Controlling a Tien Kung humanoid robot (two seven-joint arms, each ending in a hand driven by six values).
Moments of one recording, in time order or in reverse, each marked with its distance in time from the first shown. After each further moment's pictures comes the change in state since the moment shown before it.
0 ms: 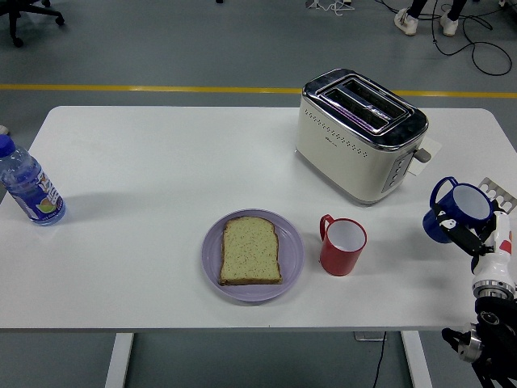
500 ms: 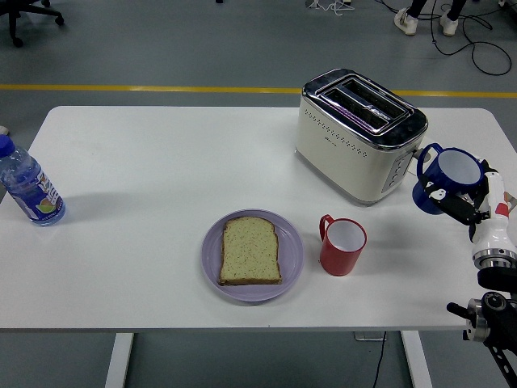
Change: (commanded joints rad) left arm -0.004 0.002 -0.003 0.000 -0.001 0.000 0.000; right arm 0.053 -0.086 -0.054 0.238 -0.188 -0.005 -0.271
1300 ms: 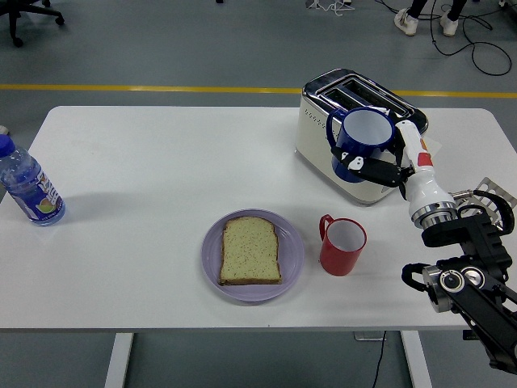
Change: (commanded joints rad) left arm 0.000 0.008 -0.003 0.001 -0.006 0.000 0.001; right arm 0.276 0.003 -0.262 0.110 -0.137 0.062 -0.231
